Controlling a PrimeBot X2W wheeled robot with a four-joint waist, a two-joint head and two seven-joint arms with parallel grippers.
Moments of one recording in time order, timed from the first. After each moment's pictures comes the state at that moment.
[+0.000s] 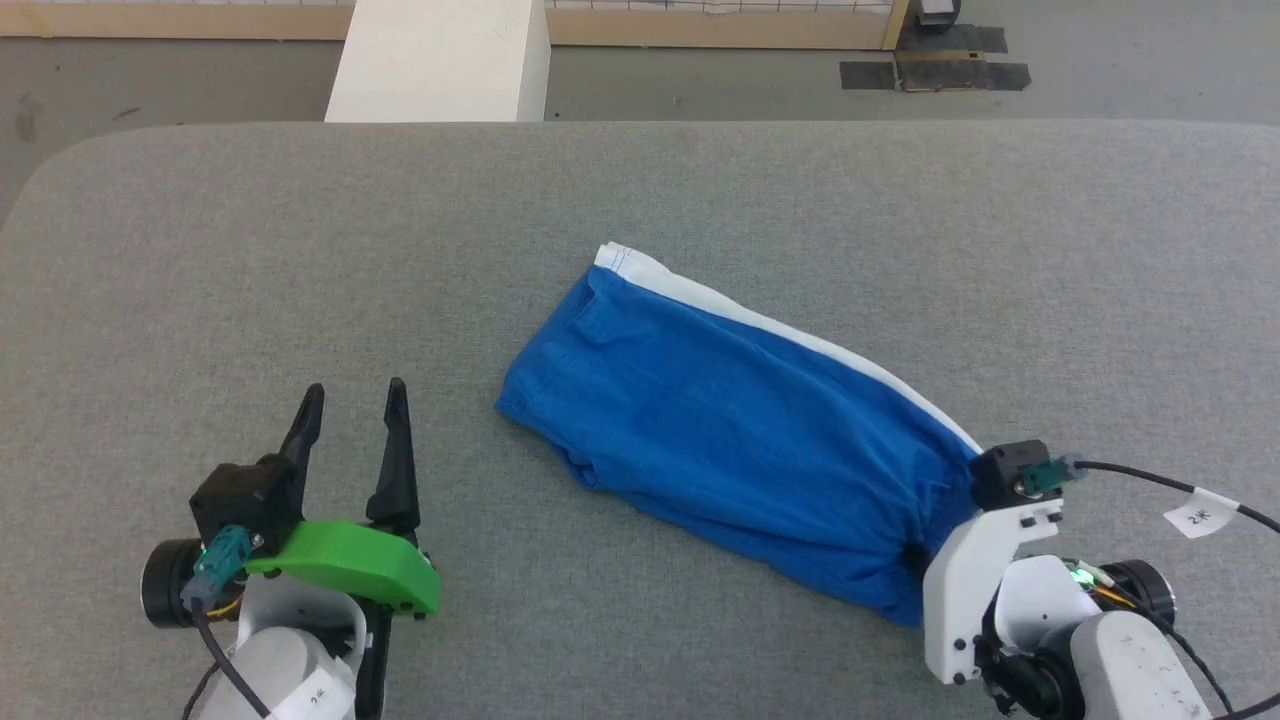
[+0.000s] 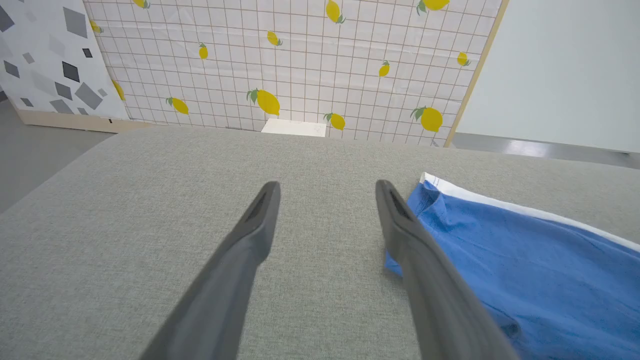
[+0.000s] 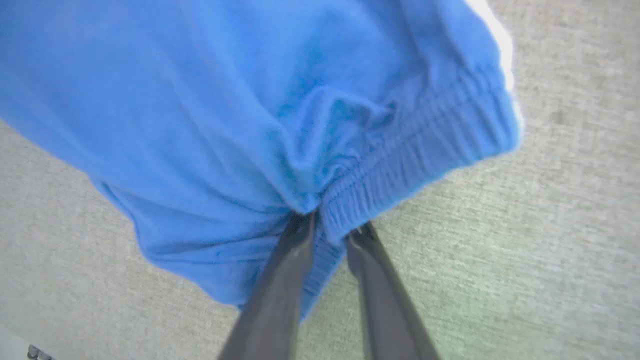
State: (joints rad) left arm -0.13 0.28 -0.25 0.04 -0.42 0.19 -0.16; right arm -0.13 -0.06 0.07 0.19 0.20 0.13 0.68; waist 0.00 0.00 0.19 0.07
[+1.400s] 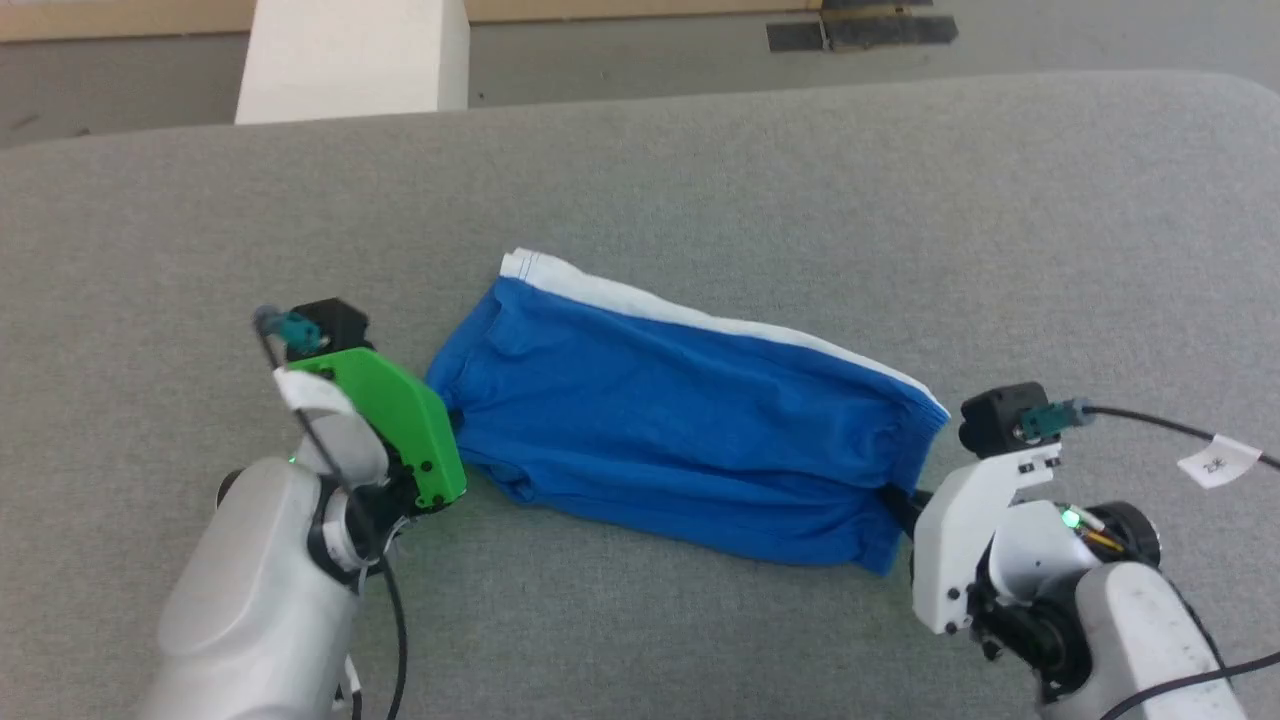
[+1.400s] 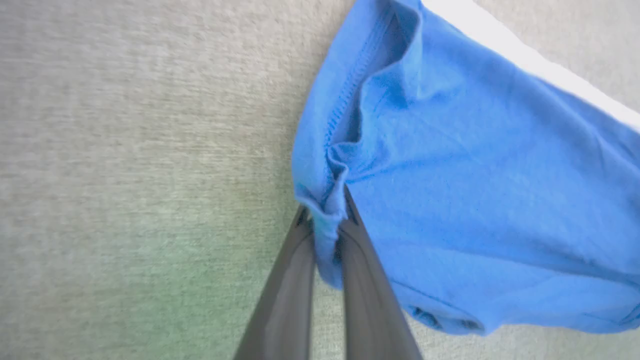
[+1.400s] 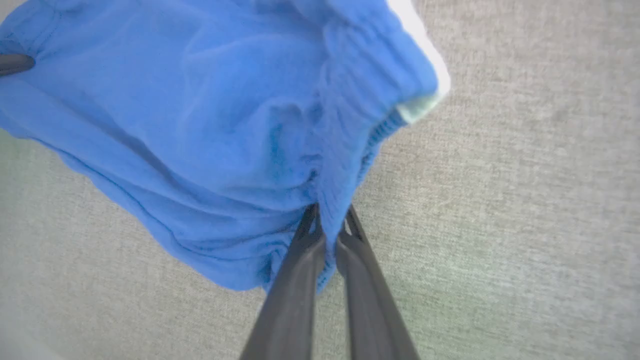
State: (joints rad) left arm -0.51 0.25 -0.29 0.43 -0.69 0.12 0.62; right arm -0.20 -0.06 0.09 0.13 0.28 0.13 0.68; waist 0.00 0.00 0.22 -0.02
